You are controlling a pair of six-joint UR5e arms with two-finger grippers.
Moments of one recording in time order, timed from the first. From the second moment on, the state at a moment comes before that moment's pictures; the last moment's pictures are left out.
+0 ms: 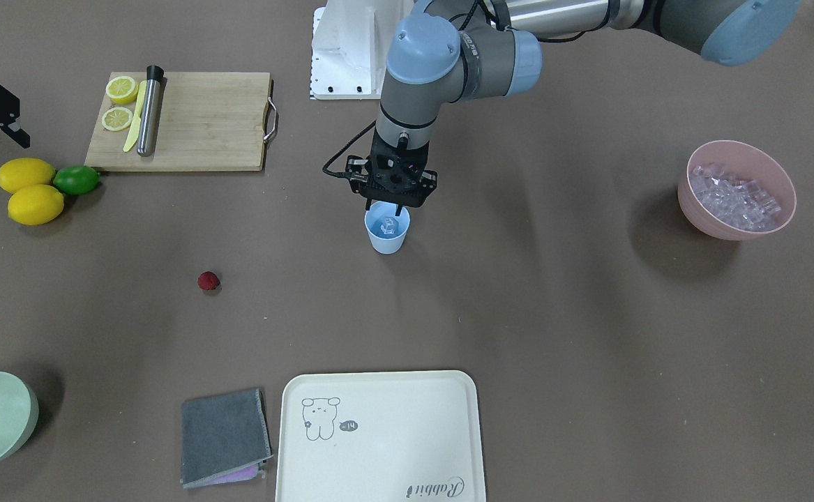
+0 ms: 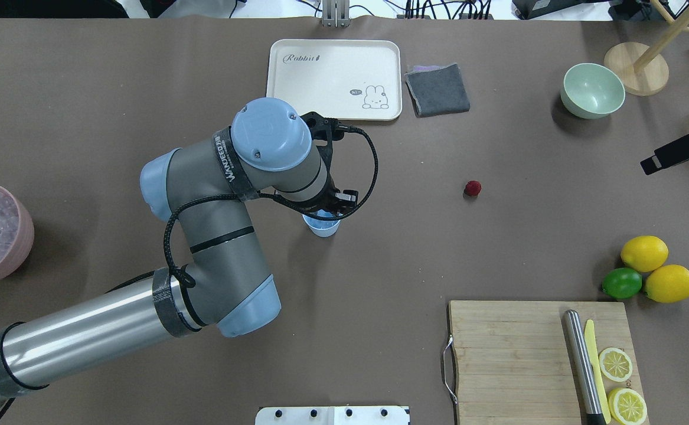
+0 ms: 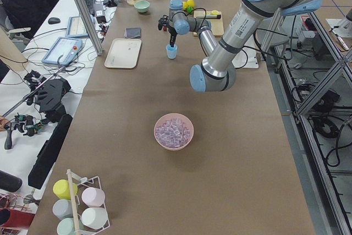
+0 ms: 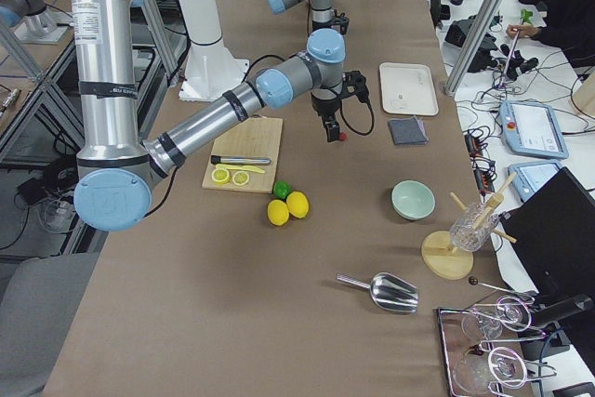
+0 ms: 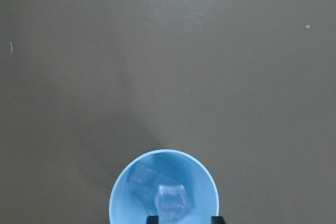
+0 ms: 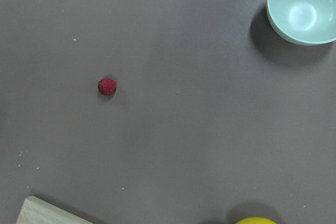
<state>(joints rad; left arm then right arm) -0.53 -2.38 -1.58 -1.68 -1.89 -1.10 1.20 -1.54 2.14 -1.62 2.37 0.32</state>
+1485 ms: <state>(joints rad) -0.79 -2.04 -1.82 -1.67 -2.07 -0.88 0.81 -1.21 1.69 -1.34 2.10 0.71</state>
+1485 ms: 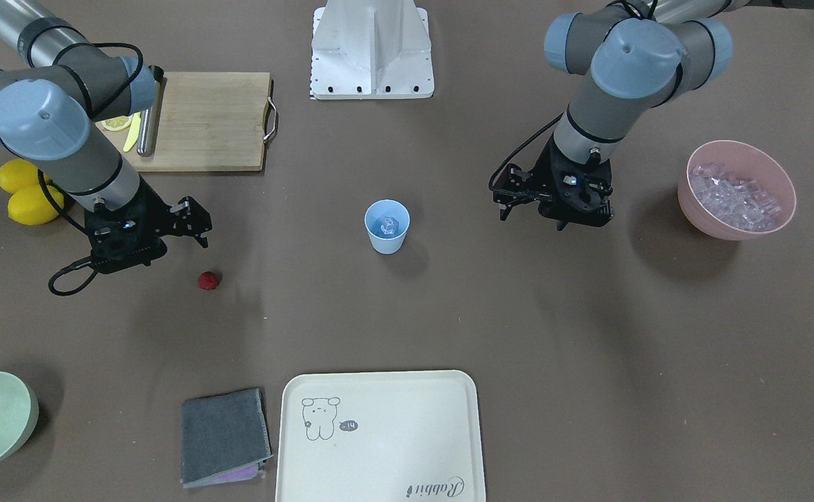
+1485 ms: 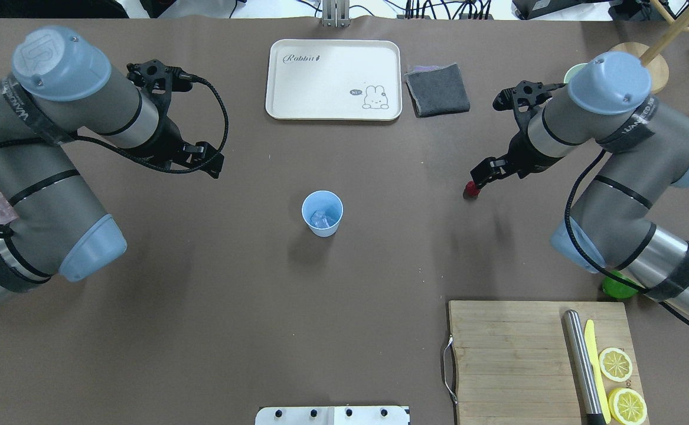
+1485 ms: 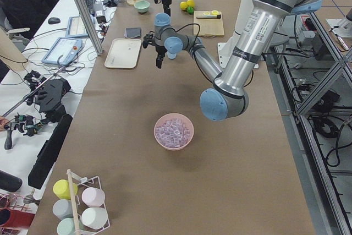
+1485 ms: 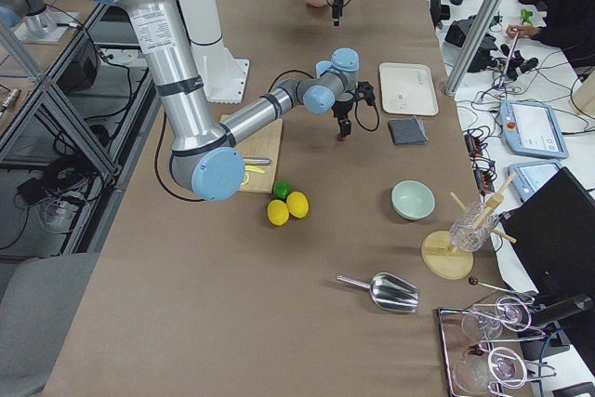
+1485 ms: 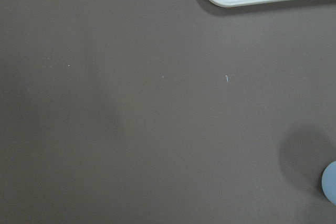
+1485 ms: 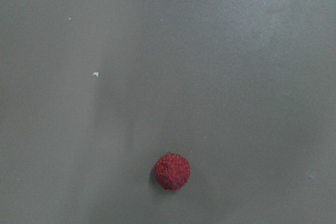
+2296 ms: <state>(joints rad) -0.79 -2.04 -1.82 -1.67 -2.06 -0.89 0.77 -1.12 1.51 -1.28 2.05 0.71</state>
